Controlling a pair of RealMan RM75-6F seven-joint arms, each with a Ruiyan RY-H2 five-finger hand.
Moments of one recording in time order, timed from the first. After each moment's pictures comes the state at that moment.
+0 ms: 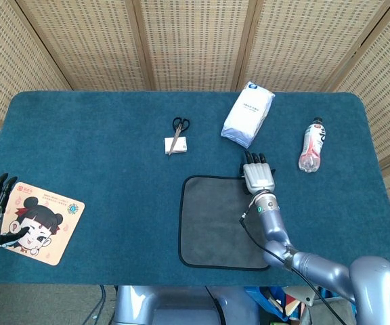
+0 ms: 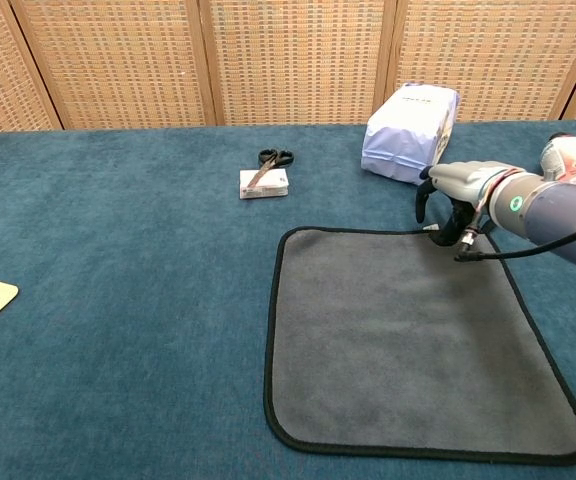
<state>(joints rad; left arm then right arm) -0.13 -1.07 -0.10 -1.77 1.34 1.40 0.24 0.87 -1.76 0.30 -1.13 -0.62 0.88 -0.67</state>
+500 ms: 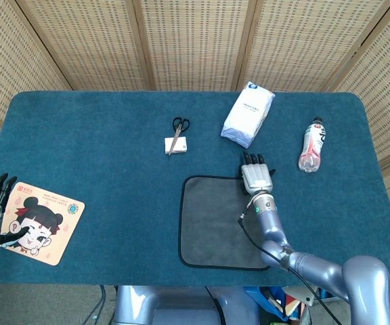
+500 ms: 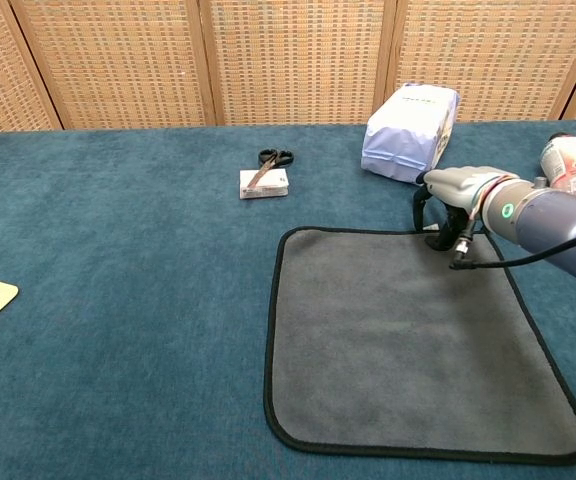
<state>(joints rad) -0.13 -1.07 -0.10 -1.78 1.33 1.40 0.24 0.88 -1.79 0.28 -1.08 -0.62 0.87 -0.66</state>
